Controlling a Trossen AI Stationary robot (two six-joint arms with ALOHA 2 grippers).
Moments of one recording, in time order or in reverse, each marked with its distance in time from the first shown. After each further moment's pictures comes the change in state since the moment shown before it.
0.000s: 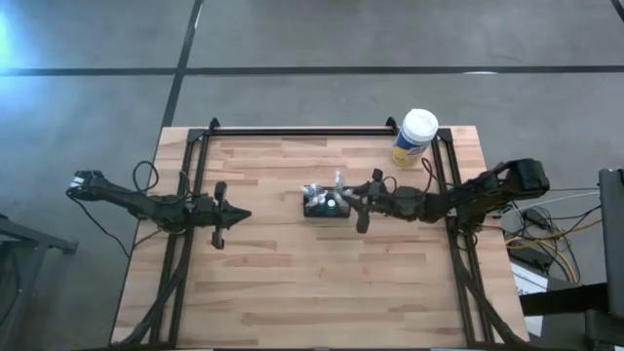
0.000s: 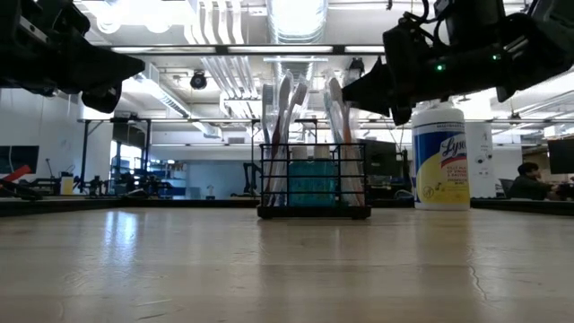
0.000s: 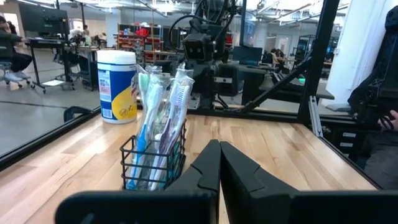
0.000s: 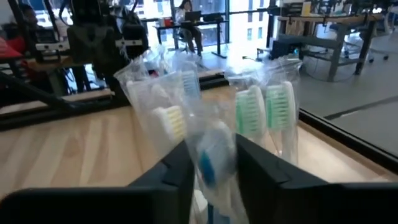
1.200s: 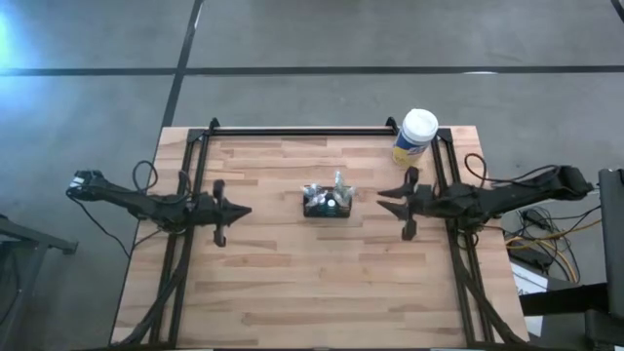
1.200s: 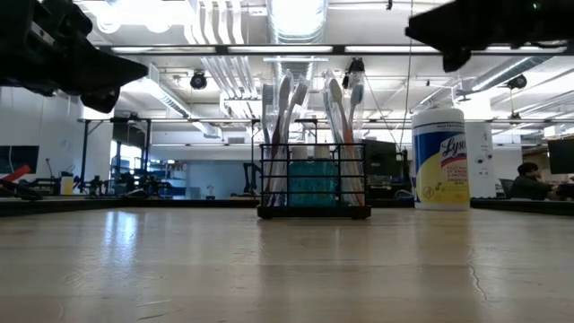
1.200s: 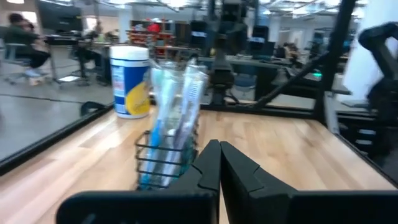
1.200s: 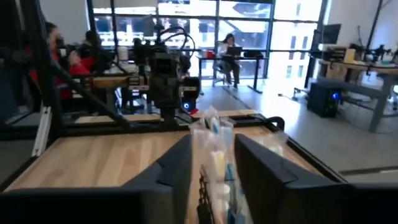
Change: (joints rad) left arm 0.001 -0.001 0.016 -0.037 -0.045 0.009; right arm 0.142 -0.728 -0.083 -0.515 -0.038 -0.122
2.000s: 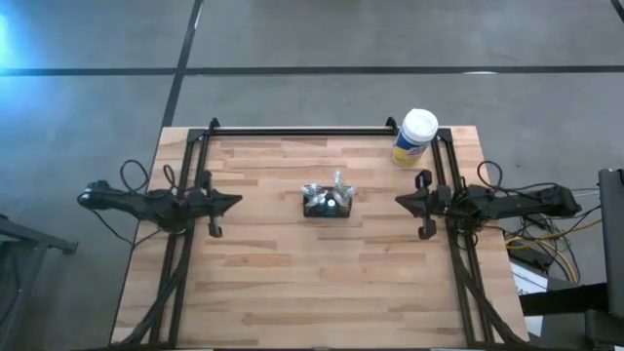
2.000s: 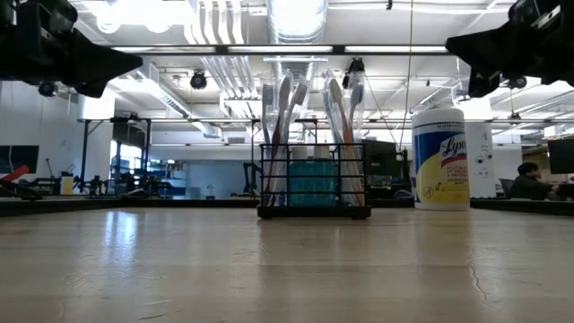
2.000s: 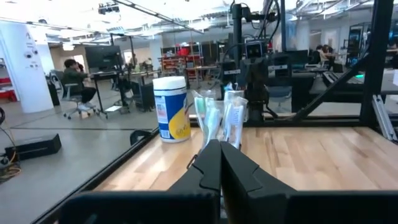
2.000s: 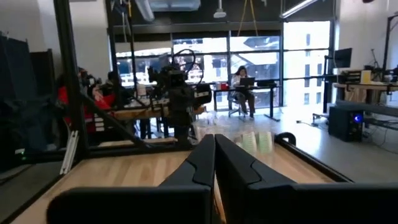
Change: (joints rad) left arm 0.035 -0.239 0.035 -0.185 -0.095 0.197; right arm -0.078 -0.488 -0.299 -0.015 -0.149 0.036
